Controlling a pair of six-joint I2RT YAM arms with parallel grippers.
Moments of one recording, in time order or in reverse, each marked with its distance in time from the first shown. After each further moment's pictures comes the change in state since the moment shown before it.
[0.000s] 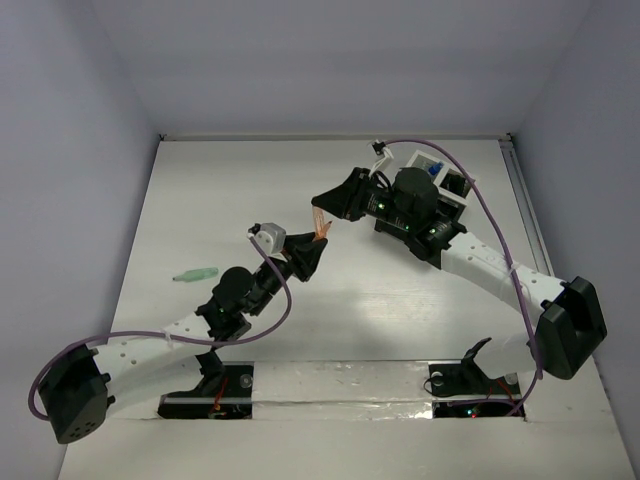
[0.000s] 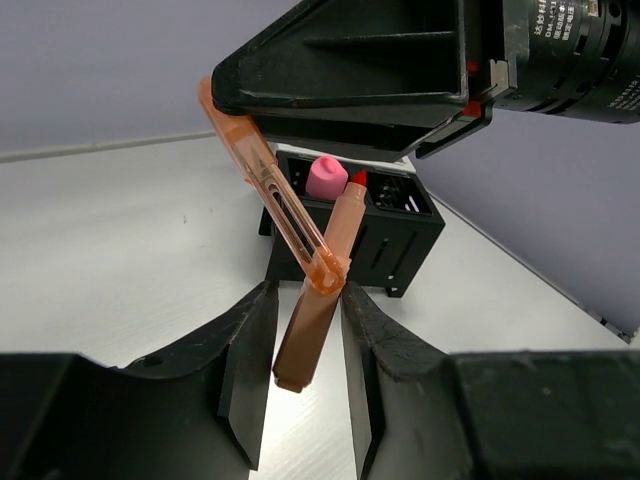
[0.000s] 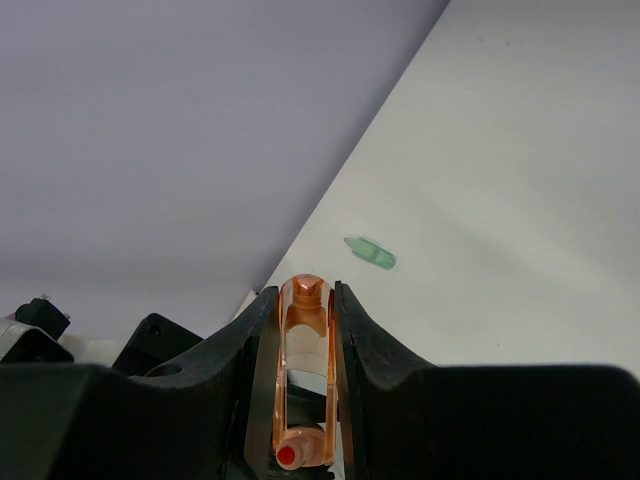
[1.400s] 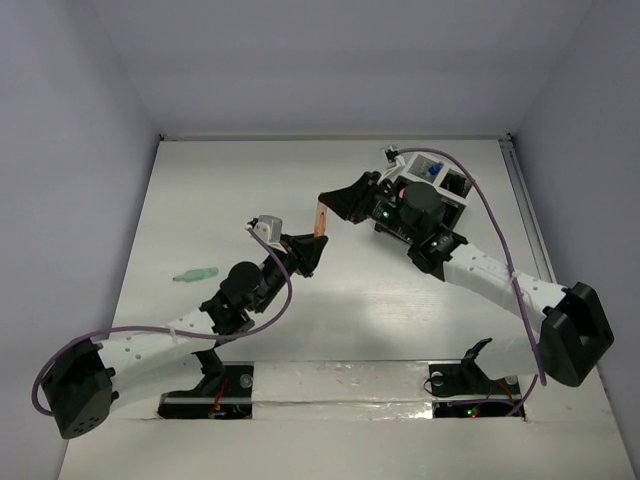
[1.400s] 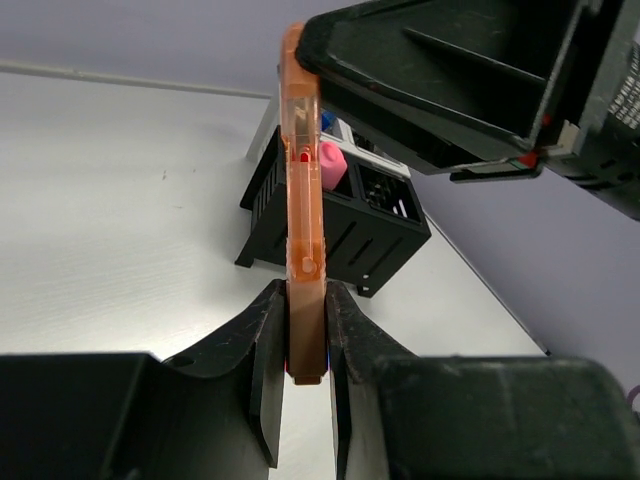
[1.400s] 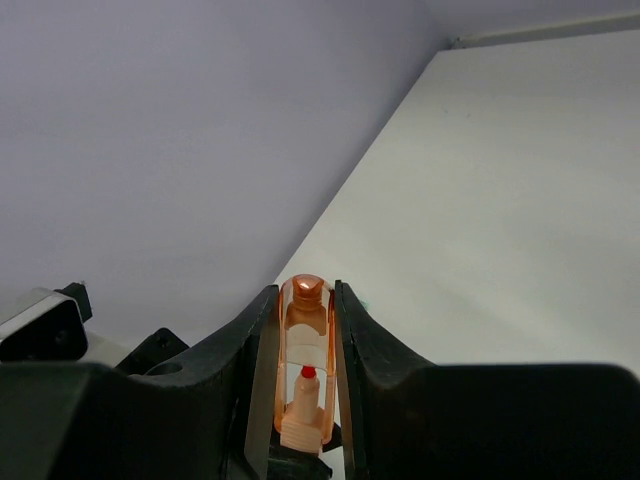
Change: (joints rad) left arm 0.000 0.045 0.030 -0.056 -0.061 -0.214; right arm 0.008 -0.043 -0.121 0.178 0.145 -0.034
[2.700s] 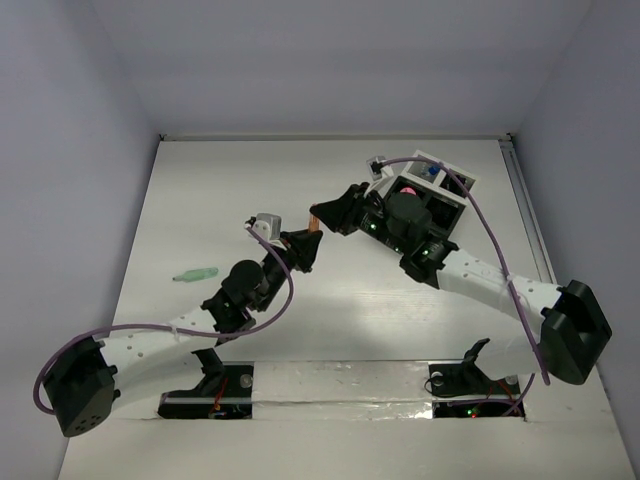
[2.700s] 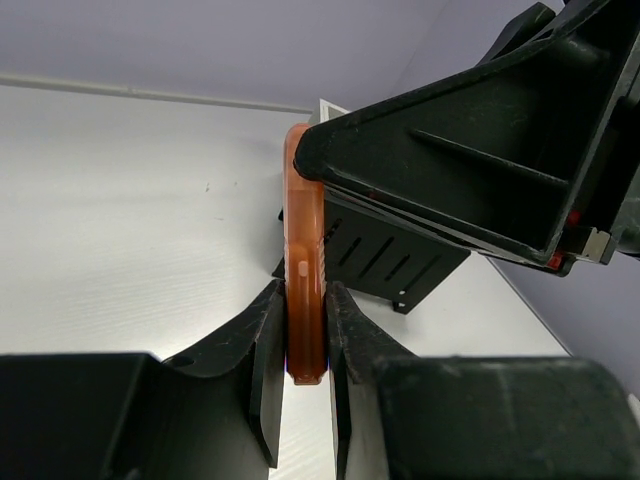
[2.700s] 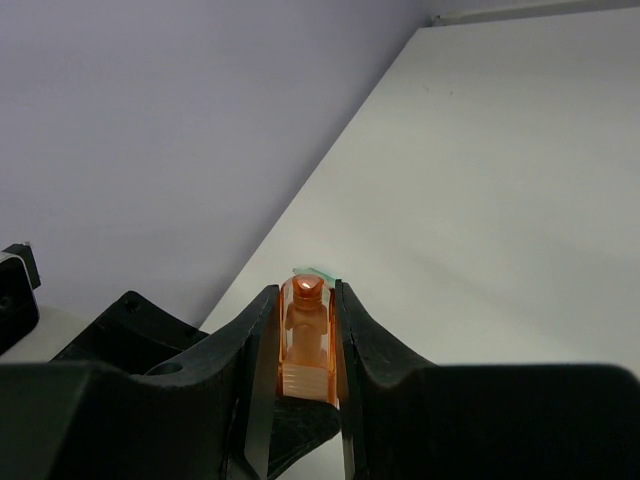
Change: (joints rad) left arm 0.000 0.024 0.016 0.006 -0.088 0.042; right arm 0.105 0.004 -0.016 -0.039 0.097 -0.090
